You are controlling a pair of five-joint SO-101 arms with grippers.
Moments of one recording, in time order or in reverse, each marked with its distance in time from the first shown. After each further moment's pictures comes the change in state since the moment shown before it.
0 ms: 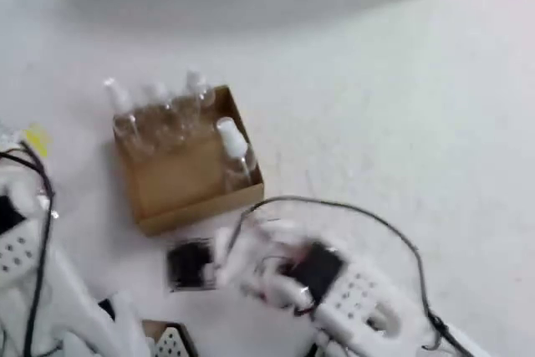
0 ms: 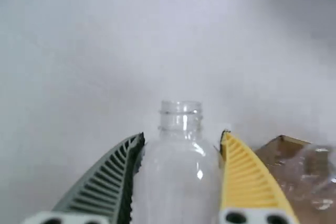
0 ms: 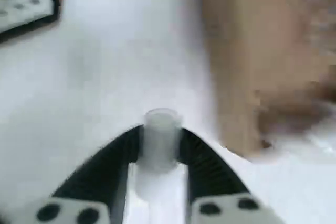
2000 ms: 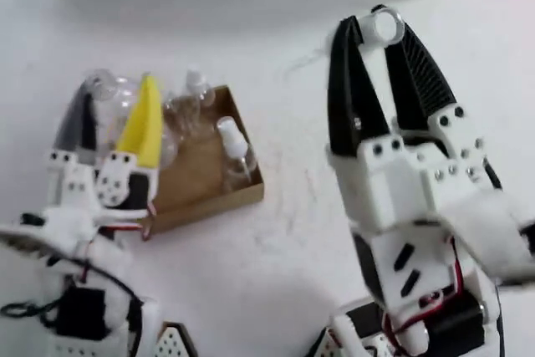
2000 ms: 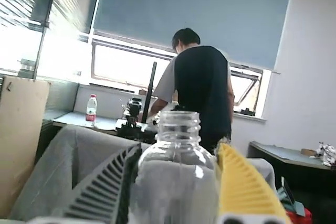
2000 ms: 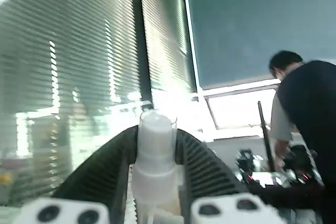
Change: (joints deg) left arm 40.9 -48.8 29.1 -38.7 8.4; right arm 30.1 -16.1 -27.7 -52.0 -54.0
